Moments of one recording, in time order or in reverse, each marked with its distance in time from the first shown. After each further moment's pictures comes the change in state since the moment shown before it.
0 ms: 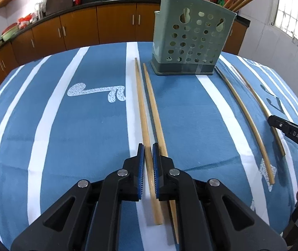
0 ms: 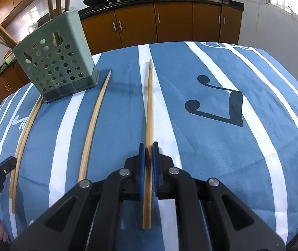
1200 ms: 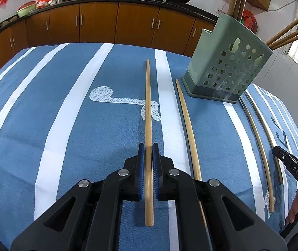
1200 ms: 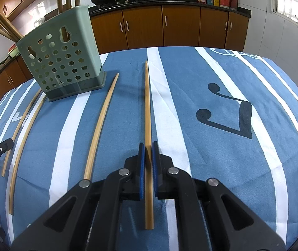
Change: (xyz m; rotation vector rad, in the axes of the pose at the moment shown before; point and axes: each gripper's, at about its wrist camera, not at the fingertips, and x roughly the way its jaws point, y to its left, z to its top) left arm 0.014 0.048 0.018 -0.179 -0.030 -0.032; right arm 0.009 0.010 0.005 -0.048 -0.018 0.011
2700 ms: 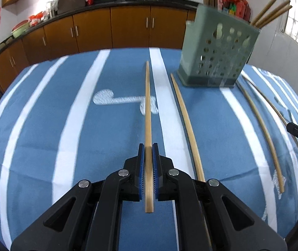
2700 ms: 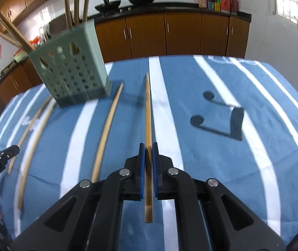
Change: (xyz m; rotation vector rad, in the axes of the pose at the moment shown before) left arm -0.024 -0.012 -0.004 0.136 -0.007 0.077; right arm -0.031 -0.008 0.000 0.003 -0.063 0.036
